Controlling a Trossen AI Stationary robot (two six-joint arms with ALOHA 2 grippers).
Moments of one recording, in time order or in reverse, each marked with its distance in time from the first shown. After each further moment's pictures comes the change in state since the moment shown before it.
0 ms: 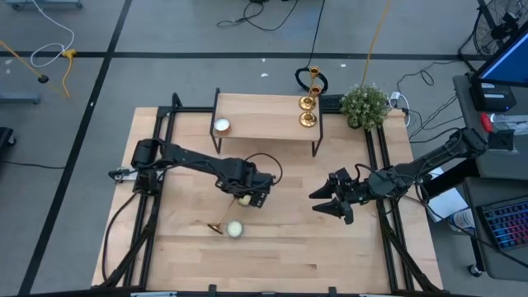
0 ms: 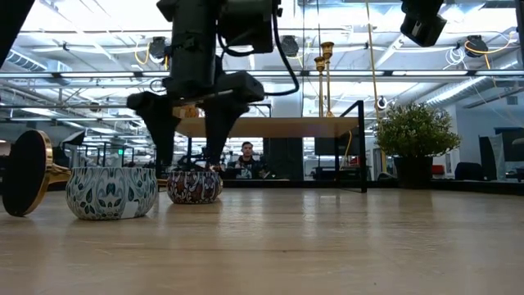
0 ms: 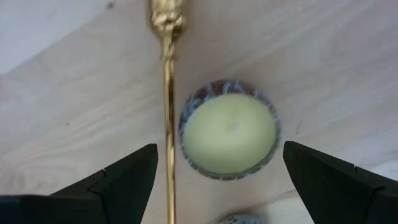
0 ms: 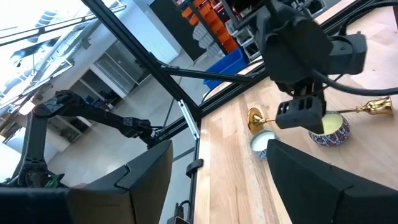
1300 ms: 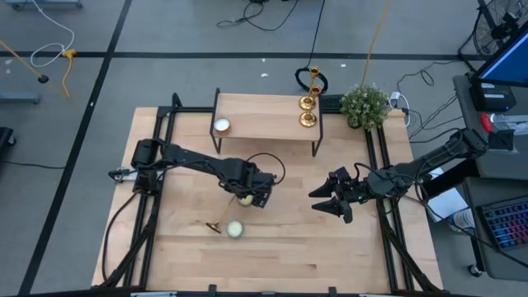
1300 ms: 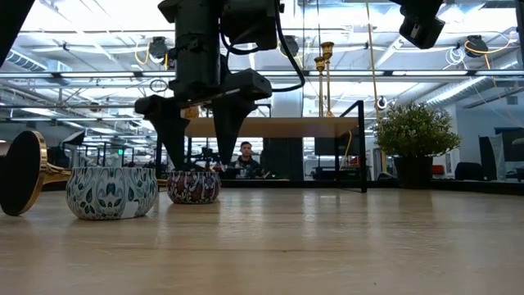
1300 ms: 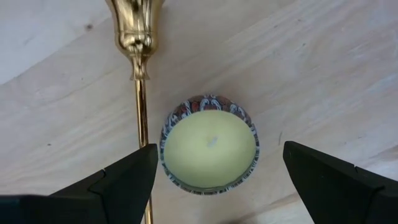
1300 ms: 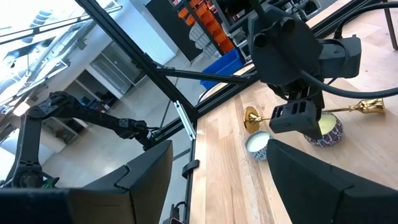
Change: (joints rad) left arm 0.001 0.000 -0.002 0.059 -0.027 0.028; right arm -0.013 -0.002 0.000 -0.011 0.000 -0.001
